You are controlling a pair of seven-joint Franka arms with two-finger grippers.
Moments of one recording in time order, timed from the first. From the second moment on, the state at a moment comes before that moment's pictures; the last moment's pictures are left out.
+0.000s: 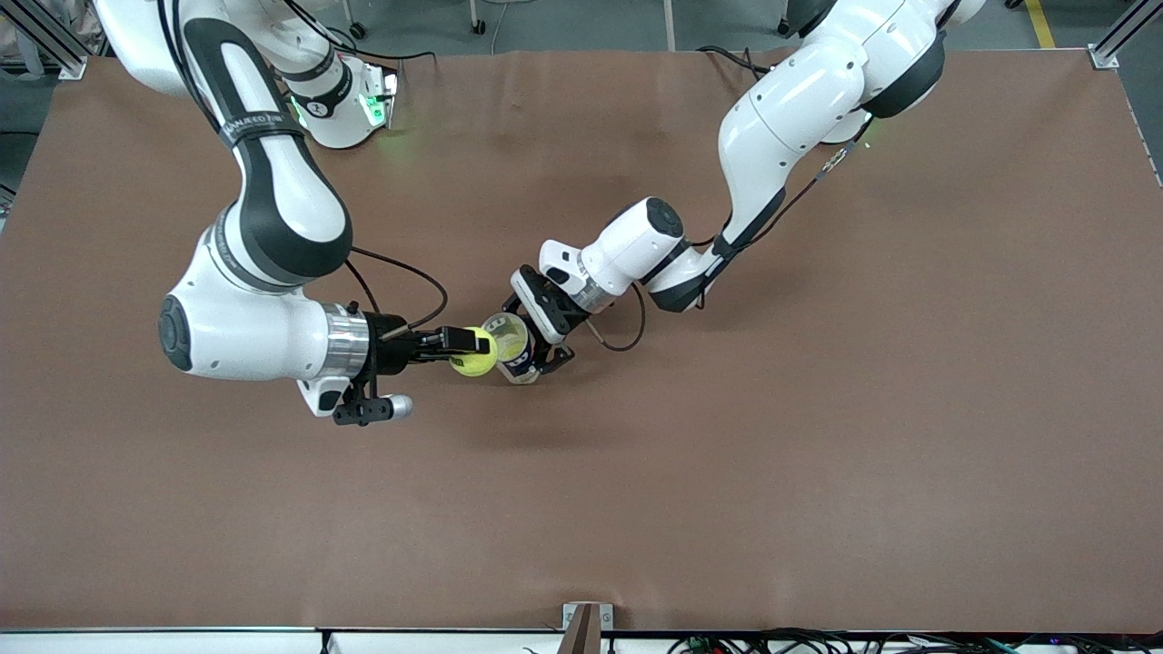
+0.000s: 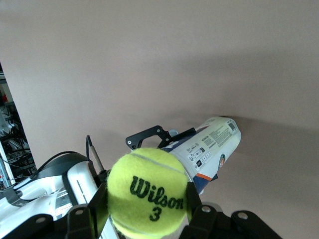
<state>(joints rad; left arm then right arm) -0.45 0.95 -0.47 -1.60 0.15 3.31 0.26 0.28 0.51 0.06 -1.45 0.70 1.88 0.07</state>
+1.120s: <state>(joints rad) -0.45 0.95 -0.47 -1.60 0.15 3.32 0.26 0.32 0.52 0.06 -1.51 0.70 1.88 0.07</state>
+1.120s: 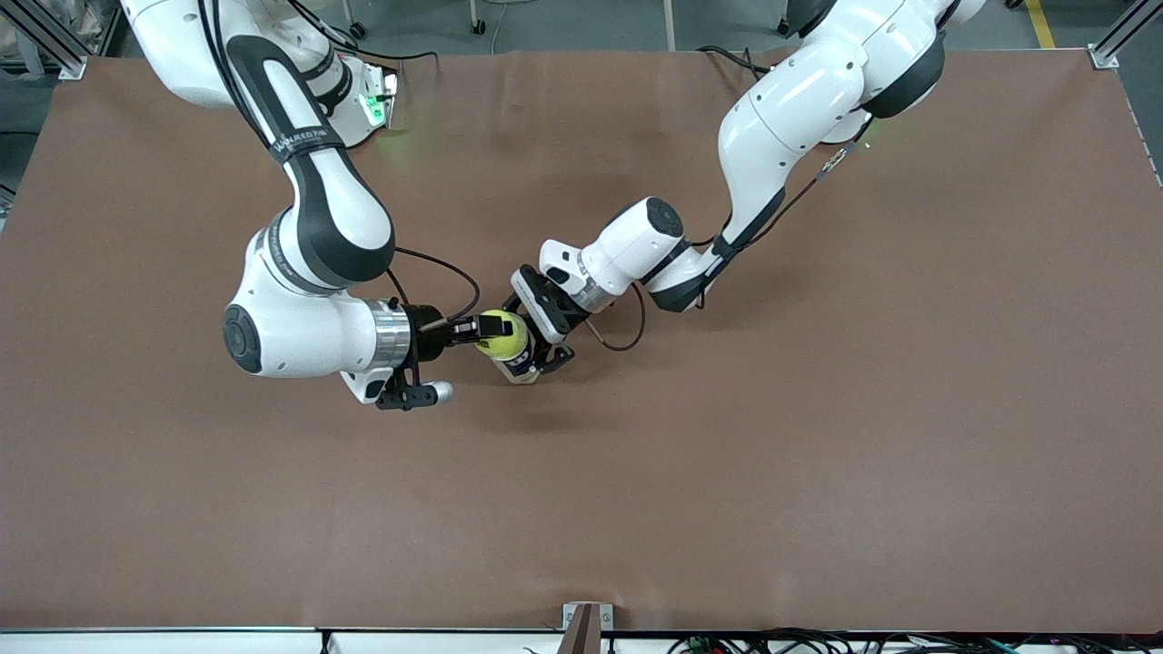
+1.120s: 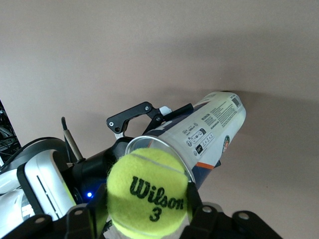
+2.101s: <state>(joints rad) -0.45 0.95 -0.47 -1.60 0.15 3.32 0.26 0.12 0.34 -0.10 -1.44 0.21 1.69 0.07</state>
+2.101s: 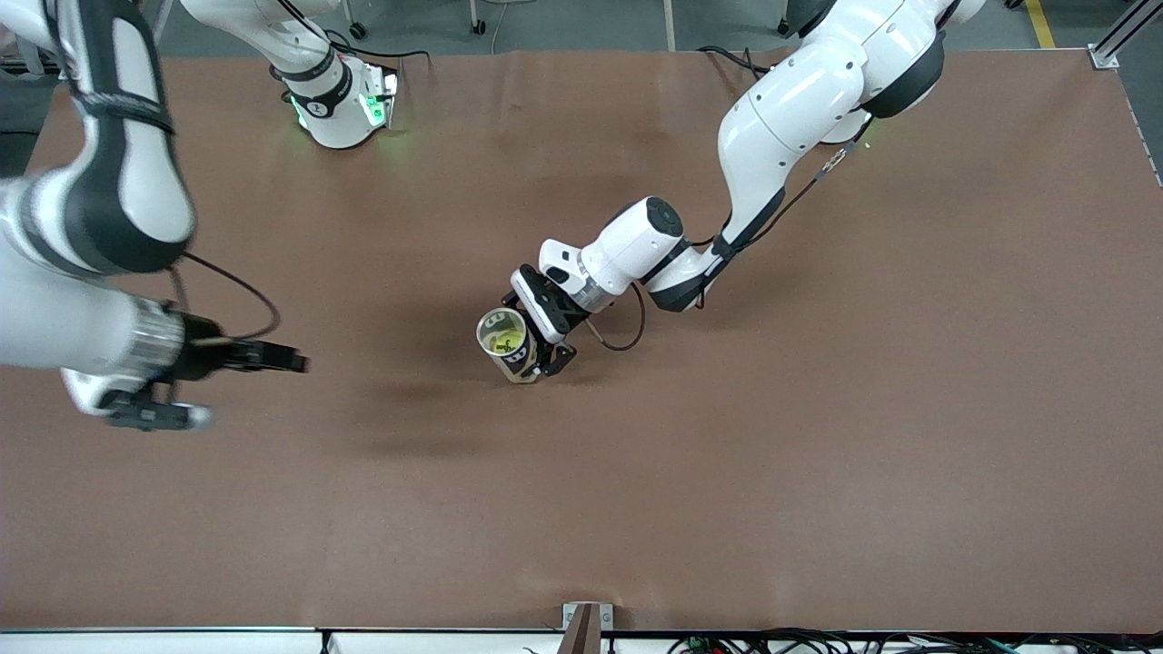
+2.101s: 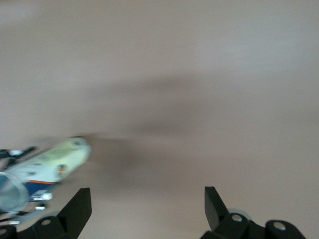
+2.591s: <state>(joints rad) -0.45 0.95 -0.47 -1.66 0.15 3.32 0.26 -0.02 0.23 -0.11 -1.34 0.06 1.61 0.07</state>
